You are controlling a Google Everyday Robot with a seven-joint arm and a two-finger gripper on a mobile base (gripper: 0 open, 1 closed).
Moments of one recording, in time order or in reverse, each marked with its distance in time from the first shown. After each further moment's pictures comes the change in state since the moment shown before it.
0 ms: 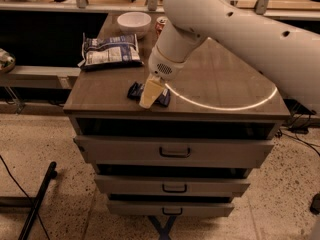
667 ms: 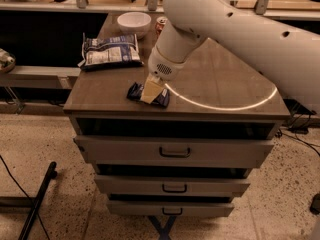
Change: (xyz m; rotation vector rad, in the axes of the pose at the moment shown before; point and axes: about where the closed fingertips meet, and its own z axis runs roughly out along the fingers) arm -0.001 0.002 0.003 -0.005 0.003 -0.003
